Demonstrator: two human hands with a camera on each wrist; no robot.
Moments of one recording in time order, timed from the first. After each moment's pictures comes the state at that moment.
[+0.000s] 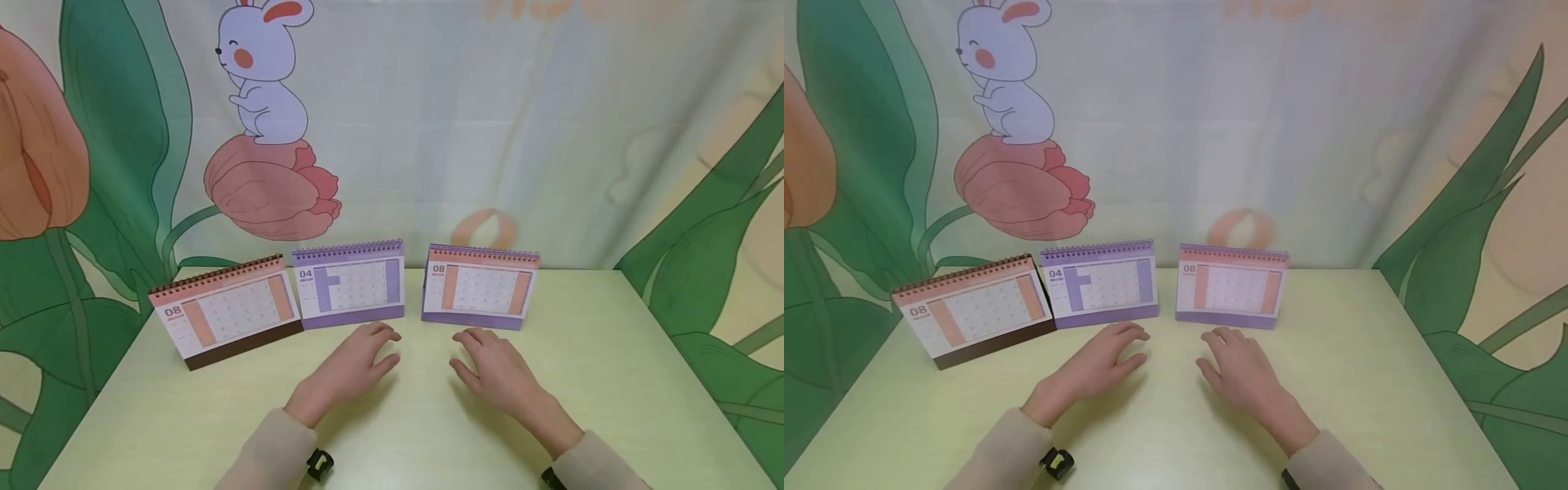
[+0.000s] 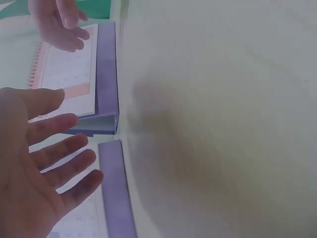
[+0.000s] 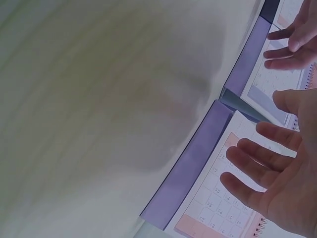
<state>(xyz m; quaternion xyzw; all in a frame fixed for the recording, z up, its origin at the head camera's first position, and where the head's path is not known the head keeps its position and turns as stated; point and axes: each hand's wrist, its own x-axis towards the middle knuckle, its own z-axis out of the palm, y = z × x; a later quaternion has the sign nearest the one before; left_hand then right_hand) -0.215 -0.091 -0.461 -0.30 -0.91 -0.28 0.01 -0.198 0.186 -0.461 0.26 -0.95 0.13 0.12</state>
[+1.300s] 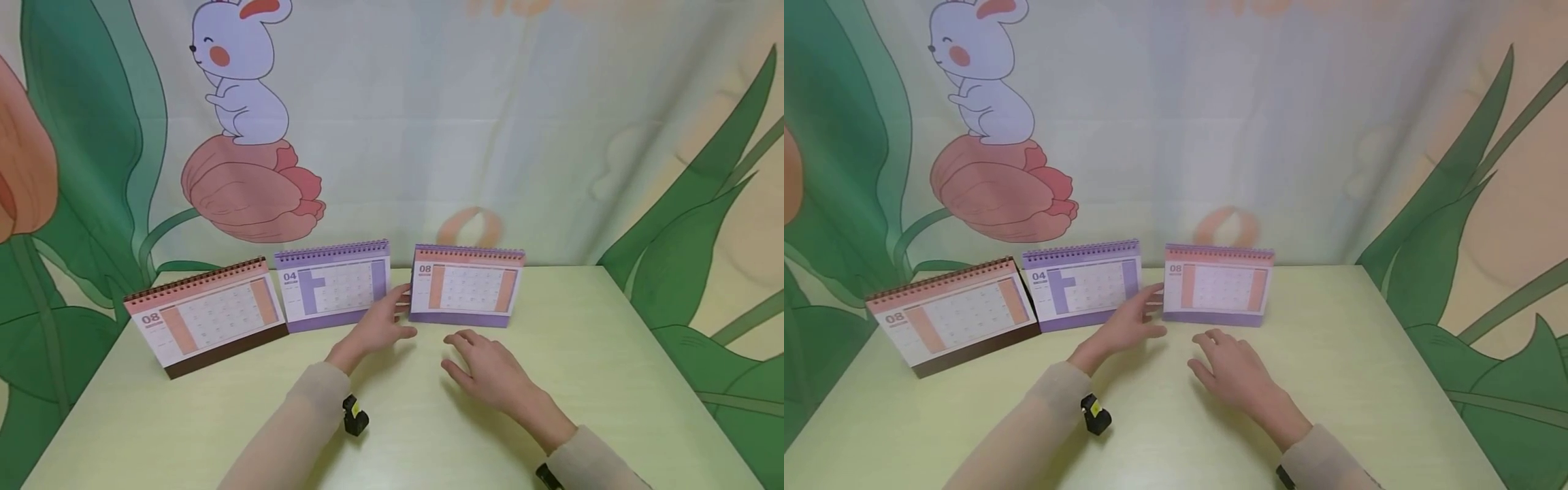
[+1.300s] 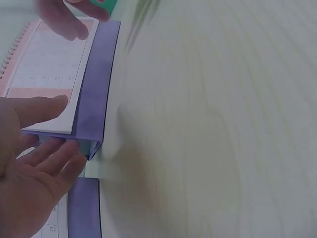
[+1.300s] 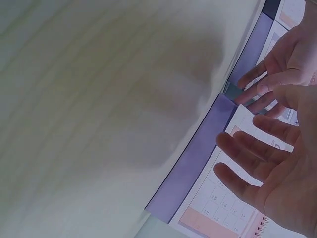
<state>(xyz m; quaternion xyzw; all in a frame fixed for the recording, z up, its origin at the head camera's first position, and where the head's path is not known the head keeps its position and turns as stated) -0.286 -0.029 -0.469 -0.21 -0.82 -0.52 -0.10 -0.201 0.198 -0.462 0.26 -0.95 0.14 0.08</state>
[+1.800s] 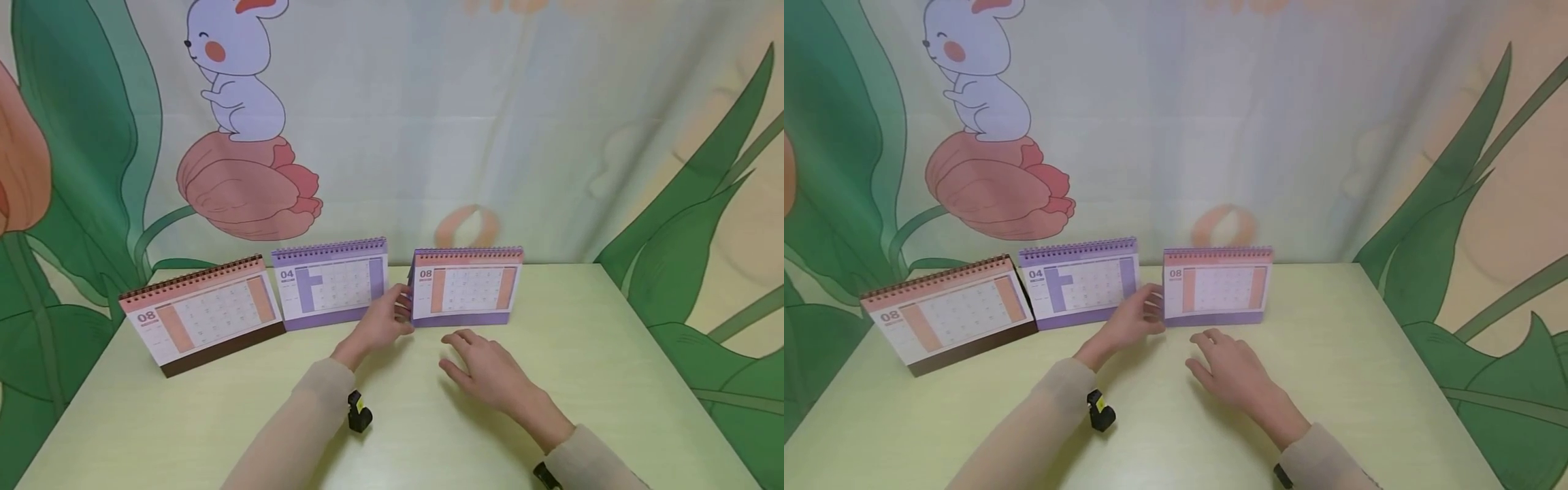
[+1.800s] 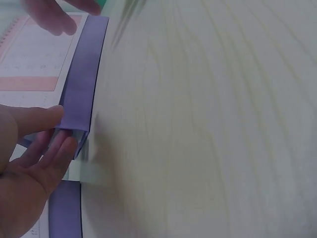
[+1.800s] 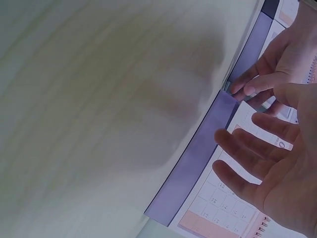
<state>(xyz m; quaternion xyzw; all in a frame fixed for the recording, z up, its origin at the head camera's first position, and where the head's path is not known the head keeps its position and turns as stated) -0.292 -0.020 -0.475 -0.18 -0.82 -0.53 -0.09 -0.198 0.199 -0.463 0.25 -0.95 0.15 0.06</state>
